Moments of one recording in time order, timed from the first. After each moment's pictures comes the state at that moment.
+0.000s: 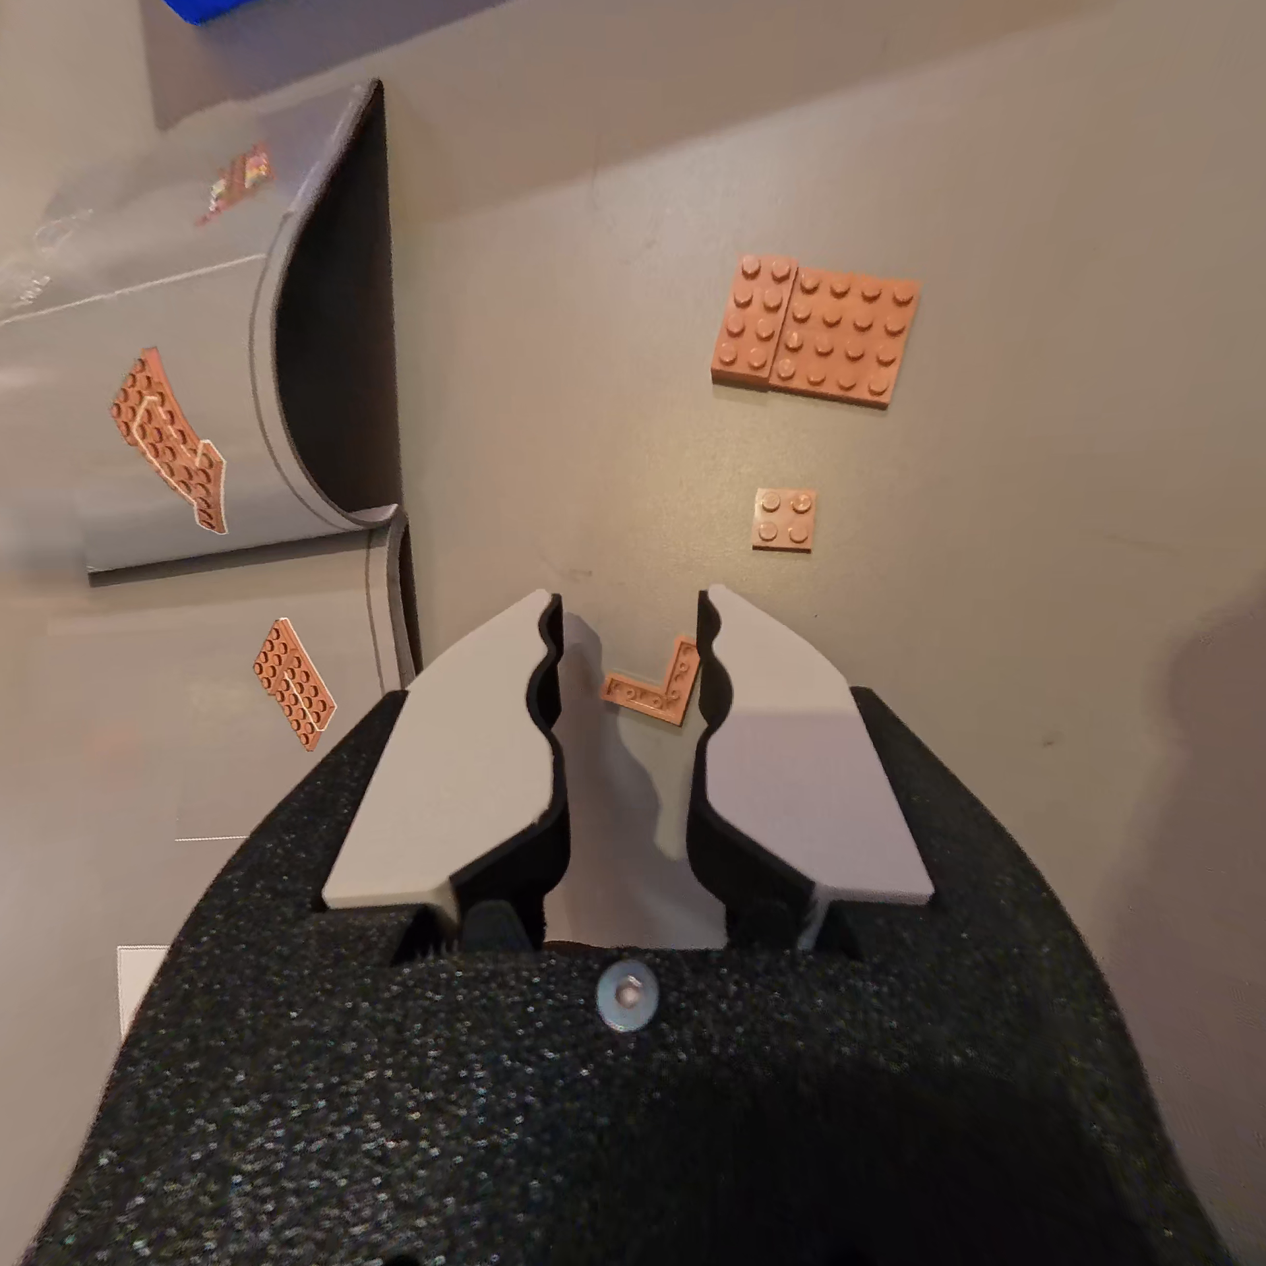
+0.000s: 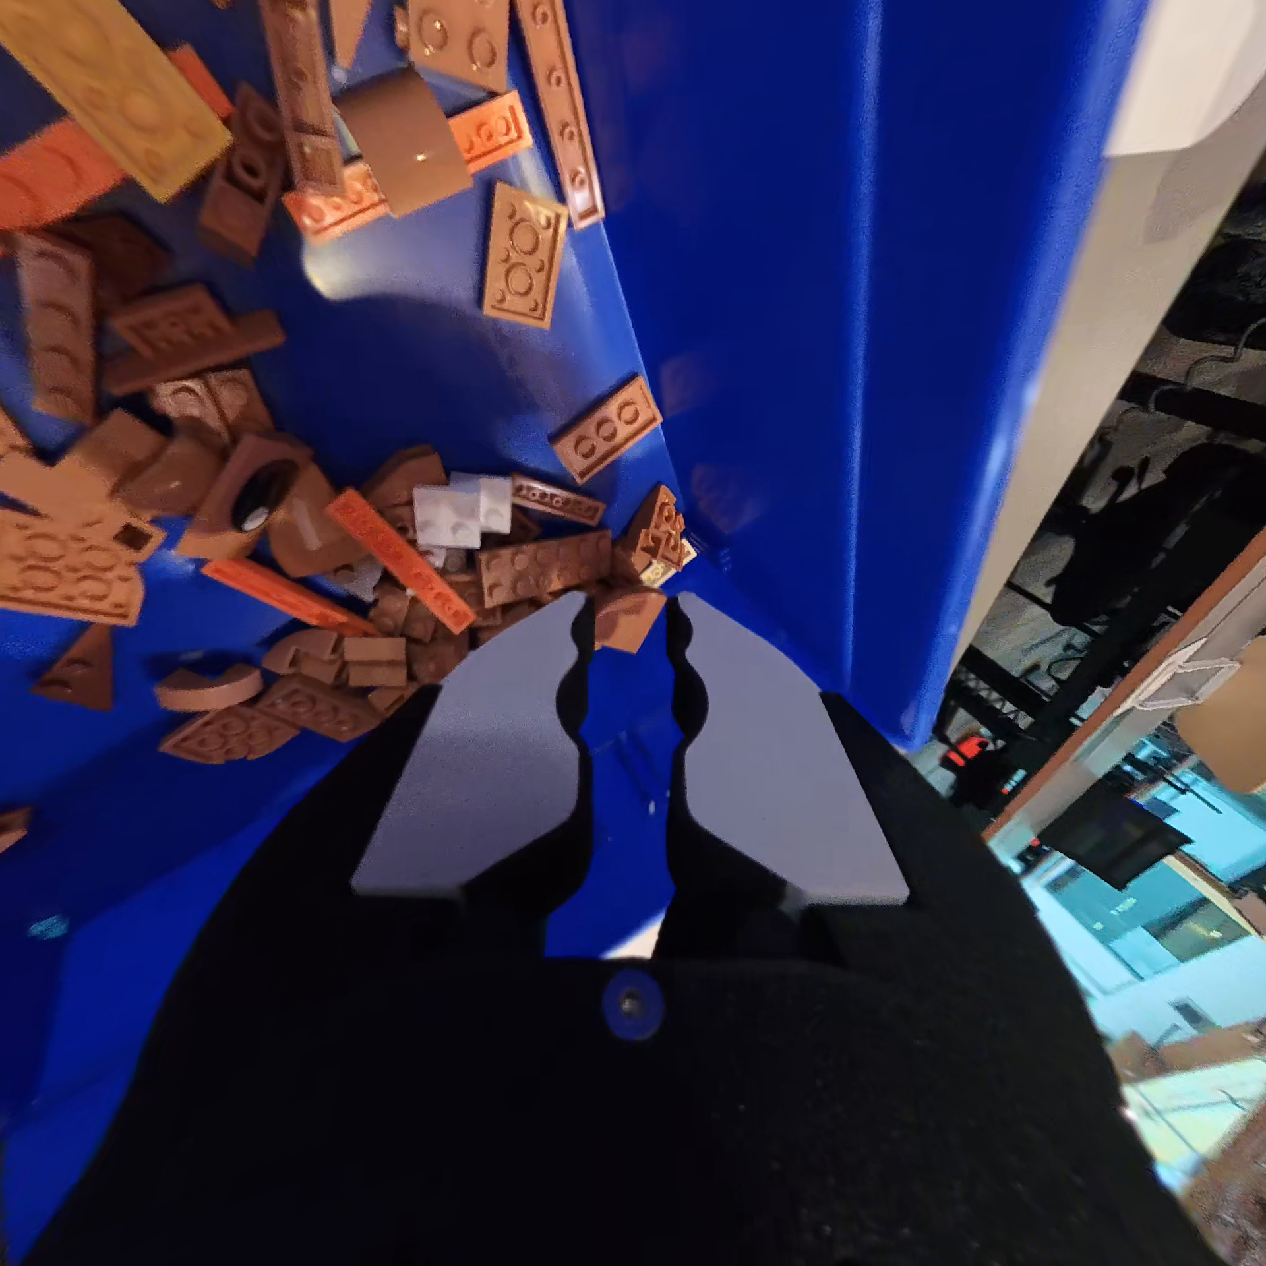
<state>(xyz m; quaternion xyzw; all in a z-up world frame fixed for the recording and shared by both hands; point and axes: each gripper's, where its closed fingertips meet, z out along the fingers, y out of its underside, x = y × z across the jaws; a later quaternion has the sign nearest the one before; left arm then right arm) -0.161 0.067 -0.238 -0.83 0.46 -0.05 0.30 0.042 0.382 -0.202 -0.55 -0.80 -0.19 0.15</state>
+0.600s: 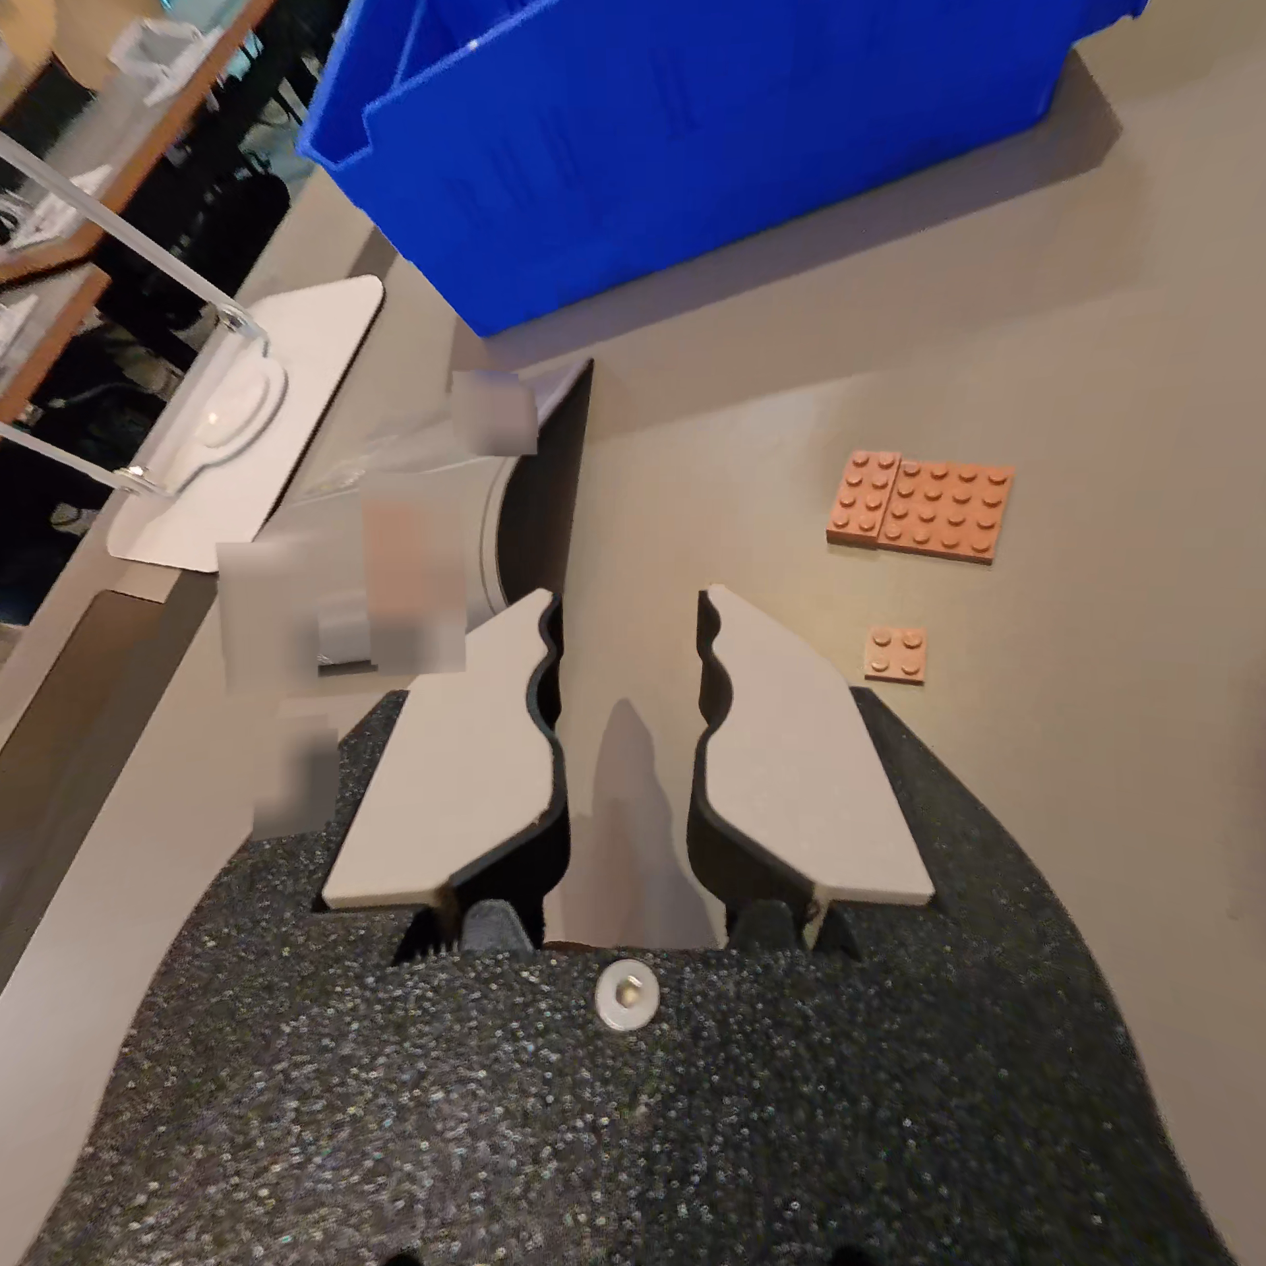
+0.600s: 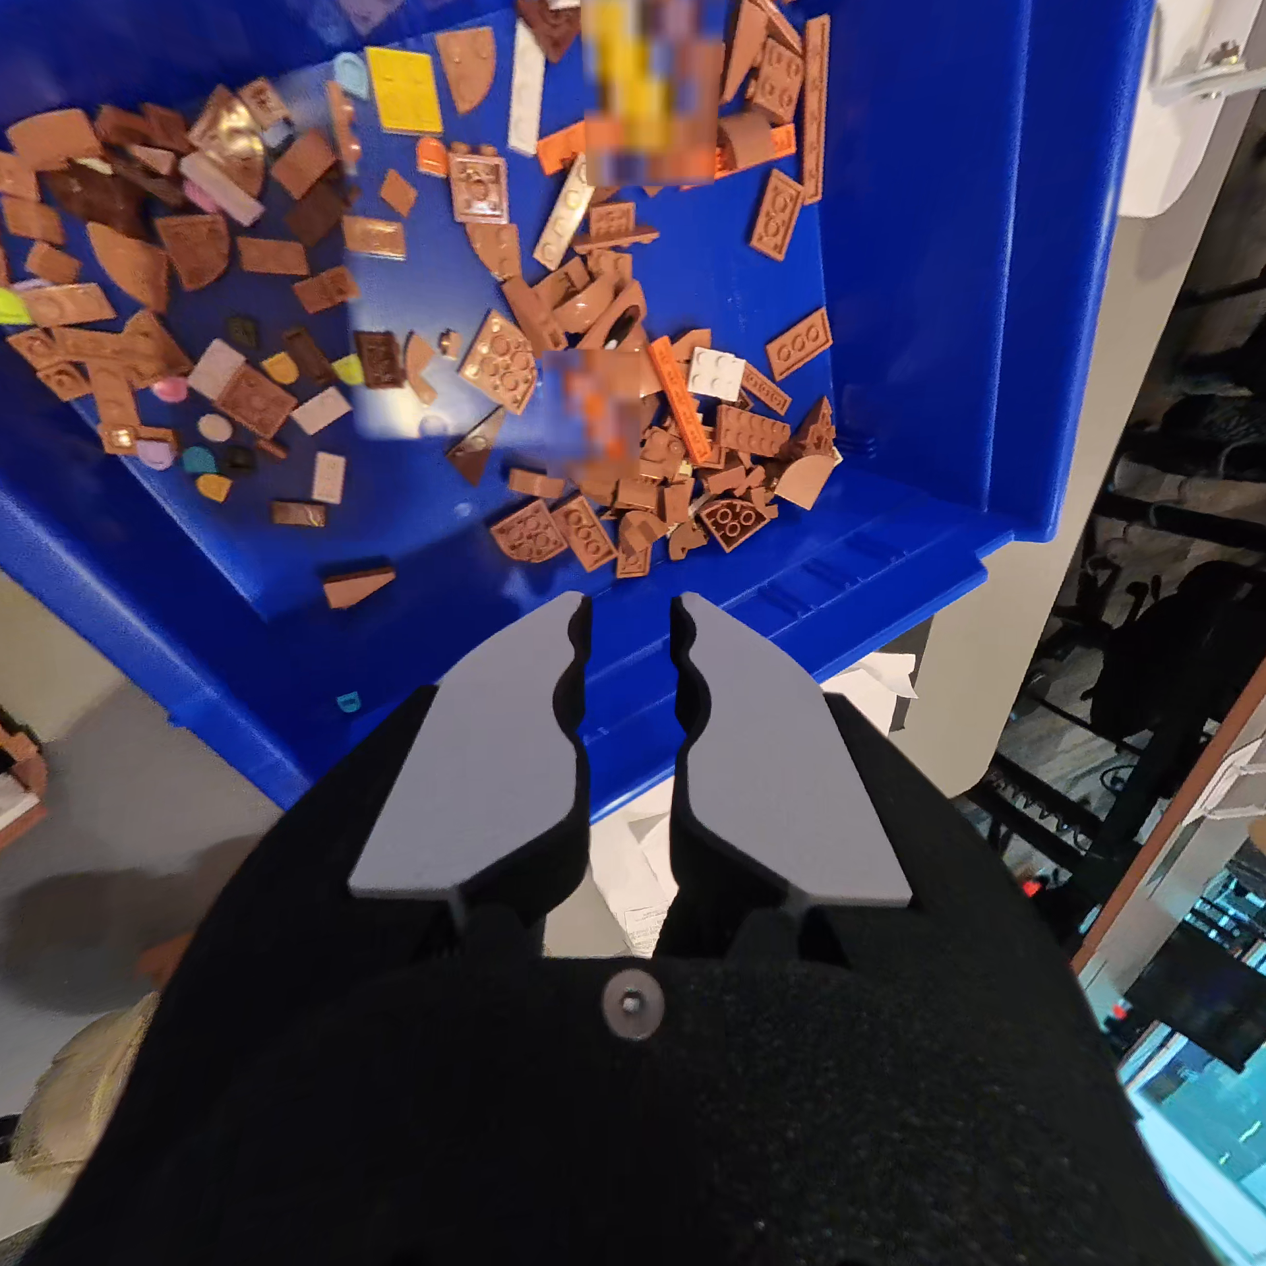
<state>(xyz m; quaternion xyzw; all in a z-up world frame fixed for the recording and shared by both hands) -0.157 0.102 -0.201 -0.76 0.43 -0.04 0.49 0.115 0.294 -0.154 -0.52 -0.82 -0.08 0.20</state>
